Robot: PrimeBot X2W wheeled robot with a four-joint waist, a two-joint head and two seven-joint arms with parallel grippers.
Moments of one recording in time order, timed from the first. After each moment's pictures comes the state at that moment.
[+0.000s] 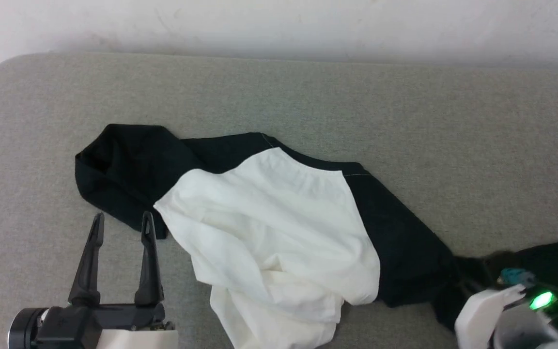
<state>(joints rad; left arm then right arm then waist) 0.16 0.10 -0.03 -0.30 -0.10 0.06 -0.26 0.08 -0.21 0.11 0.00 0.11 0.13 0.42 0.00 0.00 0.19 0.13</state>
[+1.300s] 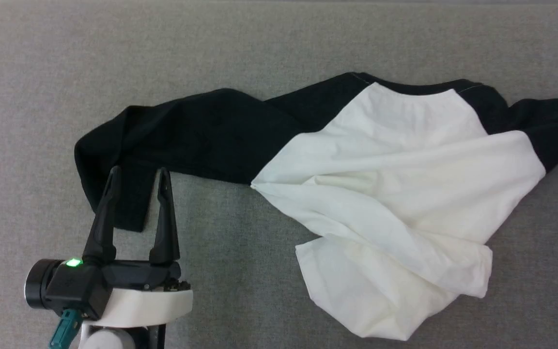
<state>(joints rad) 0.00 0.06 -0.05 -0.25 -0.10 0.00 -0.26 -0.42 -0.71 0.06 0.07 0.15 0.13 0.47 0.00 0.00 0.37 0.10</state>
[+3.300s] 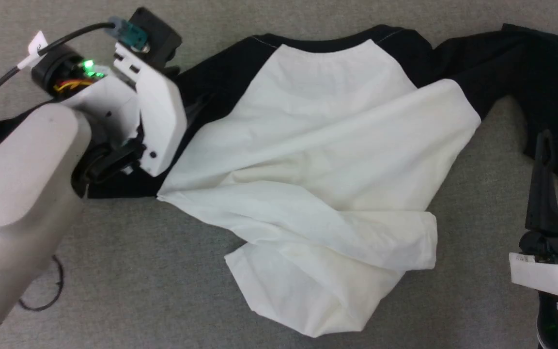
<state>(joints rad) -0.97 0.62 -0.76 0.16 -0.73 -0.12 0.59 -0.04 -0.05 -0.15 -0.26 0.21 0.13 -0.25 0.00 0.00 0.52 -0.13</state>
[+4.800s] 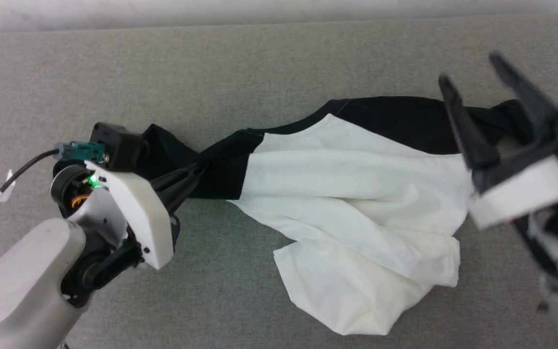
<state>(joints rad) -0.55 0.74 -0.69 -0.07 -0.99 -0.02 0.32 -0.30 -0.22 0.12 -0.33 0.16 0.13 0.19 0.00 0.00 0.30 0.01</state>
